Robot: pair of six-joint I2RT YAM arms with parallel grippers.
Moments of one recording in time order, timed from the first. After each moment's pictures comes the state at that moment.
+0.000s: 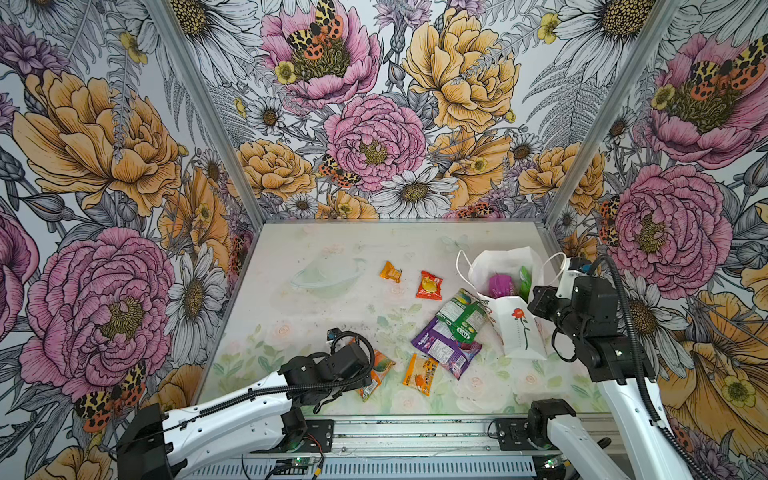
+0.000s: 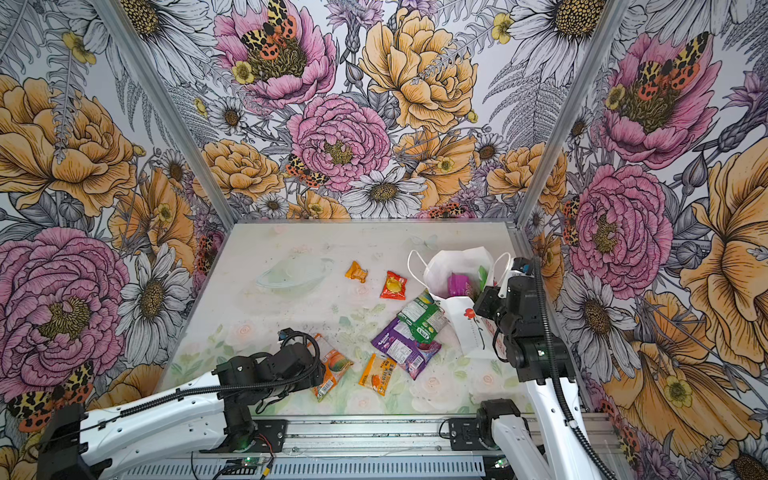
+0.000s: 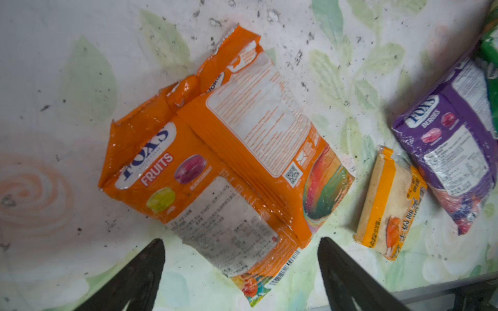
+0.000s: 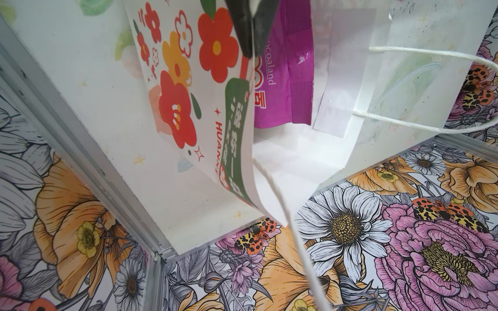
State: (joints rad) left arm -1.05 0.85 0.47 -0.80 -0.25 -1.21; right arm 0.04 0.71 0.92 -0.77 -0.01 0.41
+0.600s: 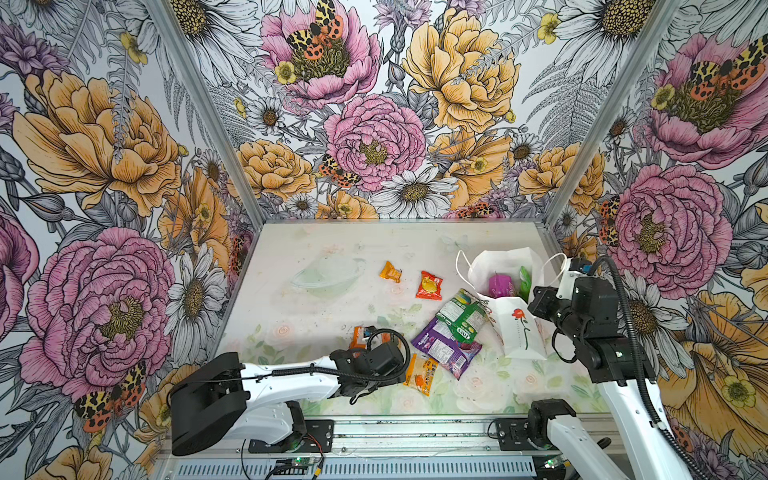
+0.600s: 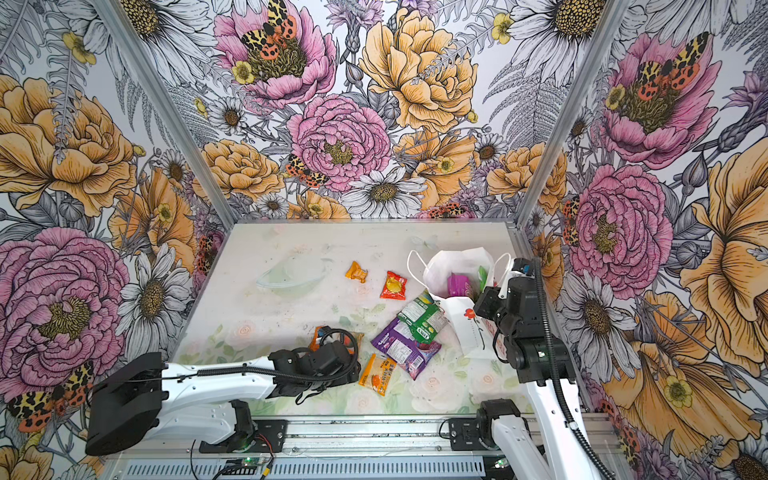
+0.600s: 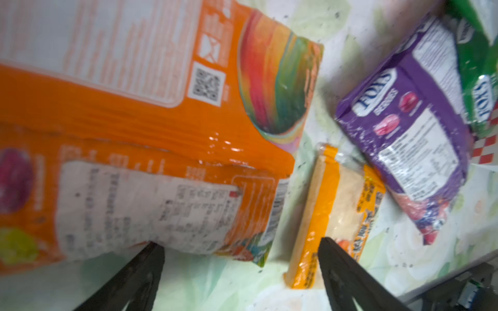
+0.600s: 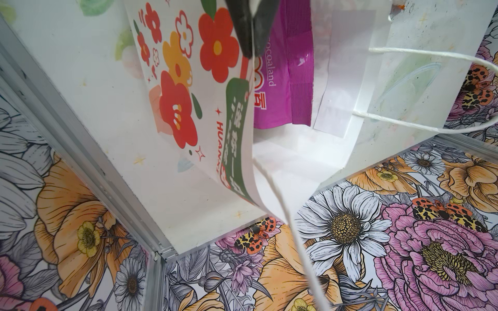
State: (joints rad) left arm -1.10 1.33 0.58 -0.33 -0.18 -1.19; right arm 0.04 0.70 0.91 -0.77 -0.01 0.41
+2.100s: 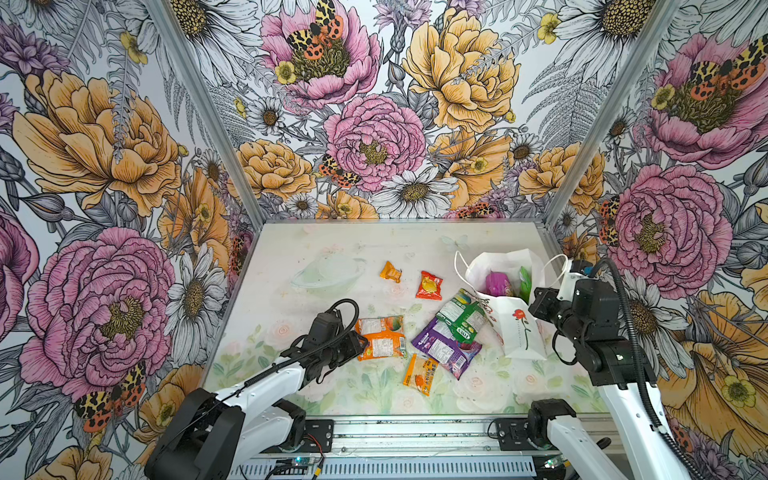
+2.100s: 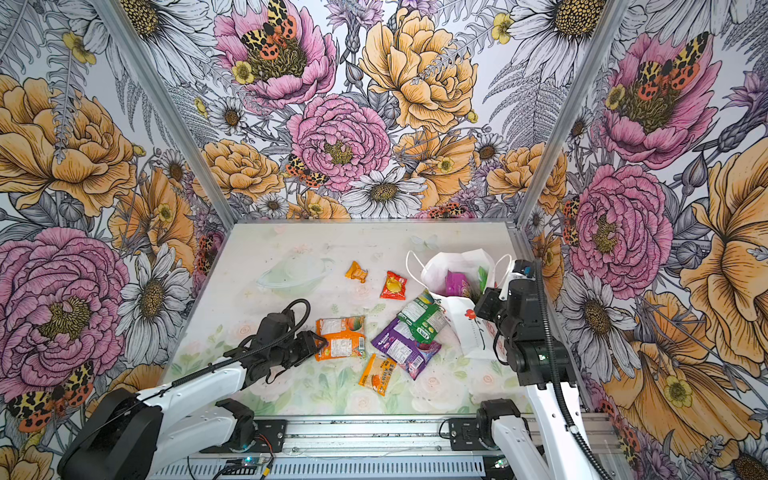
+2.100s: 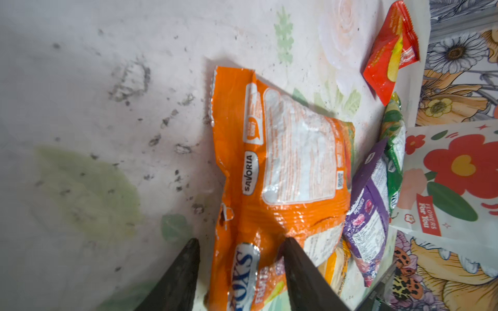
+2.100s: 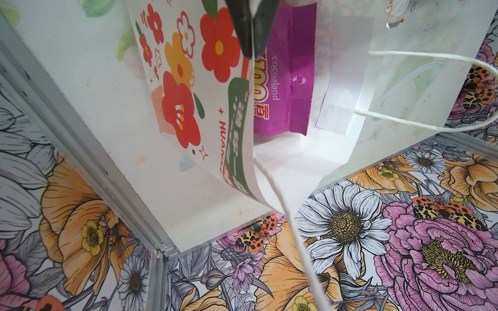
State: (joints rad) left arm -0.45 1.12 0.29 -0.07 0.26 -0.89; right arm 0.04 0.69 0.91 -0.77 0.00 0.41
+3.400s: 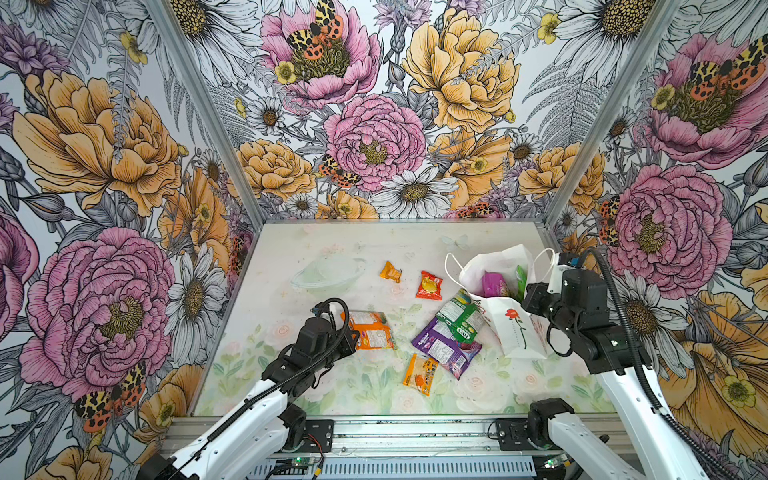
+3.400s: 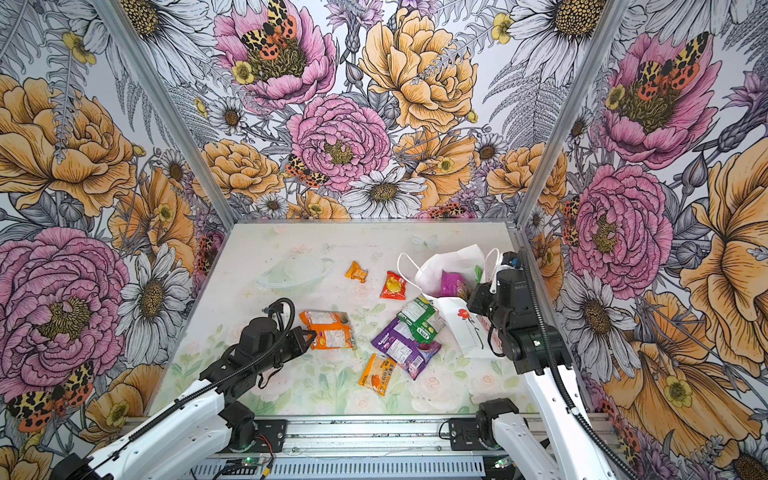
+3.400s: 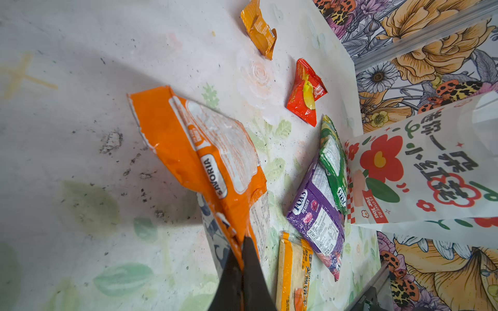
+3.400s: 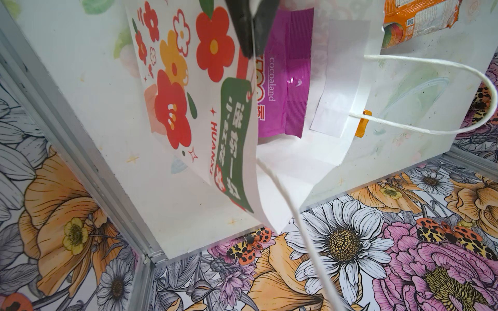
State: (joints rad) left arm -0.49 0.72 0.31 -0.24 0.14 -0.84; right arm 0.18 0.80 0.99 -0.80 0.07 0.40
